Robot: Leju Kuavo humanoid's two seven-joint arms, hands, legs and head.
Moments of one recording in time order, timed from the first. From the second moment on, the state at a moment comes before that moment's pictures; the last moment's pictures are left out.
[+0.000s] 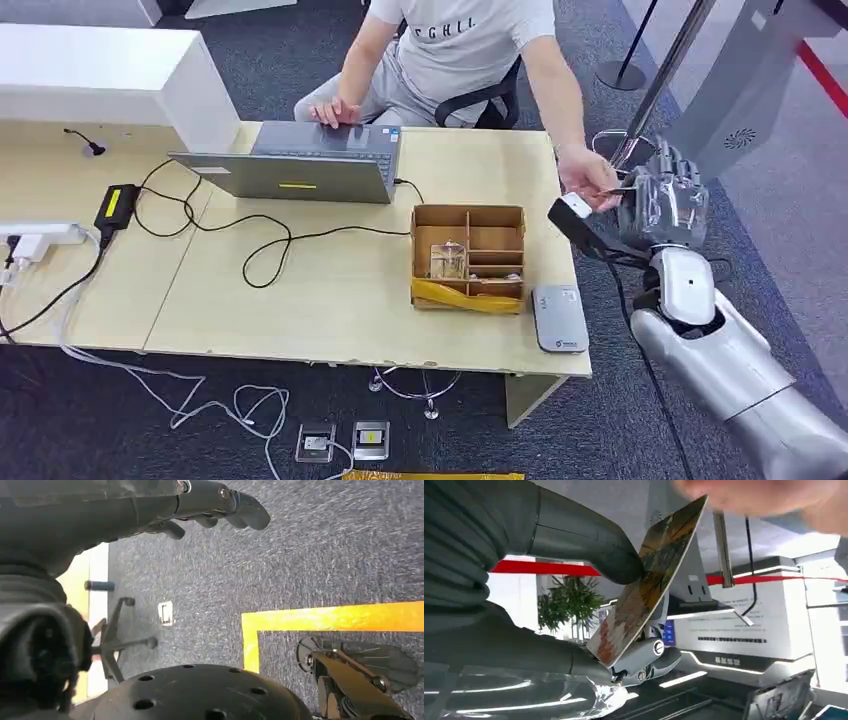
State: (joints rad) left arm -0.14 -0.03 -1.34 -0.24 1.13 0.57 -0.06; right arm -0.79 -0.48 0.78 -1.17 0.88 -0.26 0.55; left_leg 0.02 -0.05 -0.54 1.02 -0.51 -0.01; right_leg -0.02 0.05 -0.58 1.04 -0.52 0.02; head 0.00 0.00
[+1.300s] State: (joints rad) left arm -0.16 -0.04 -1.33 -0.24 1.21 0.59 -0.22; right arm -0.59 -0.46 0.79 -1.04 0.70 -0.30 0.41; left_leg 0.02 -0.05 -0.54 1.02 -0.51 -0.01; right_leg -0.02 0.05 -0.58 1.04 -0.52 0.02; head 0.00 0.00
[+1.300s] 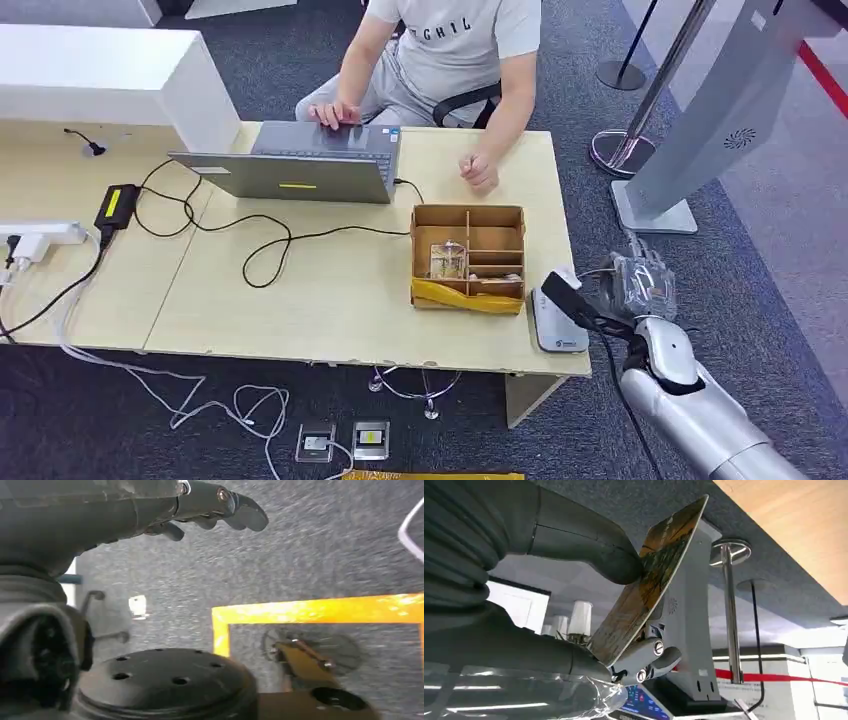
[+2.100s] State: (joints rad) left arm -0.12 -0.03 -1.17 -0.24 1.34 0.61 -0.22; right arm -0.53 -0.45 0.80 -1.03 0.68 -0.30 0.40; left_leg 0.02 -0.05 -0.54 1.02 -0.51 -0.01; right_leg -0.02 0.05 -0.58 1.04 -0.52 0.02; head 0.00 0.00
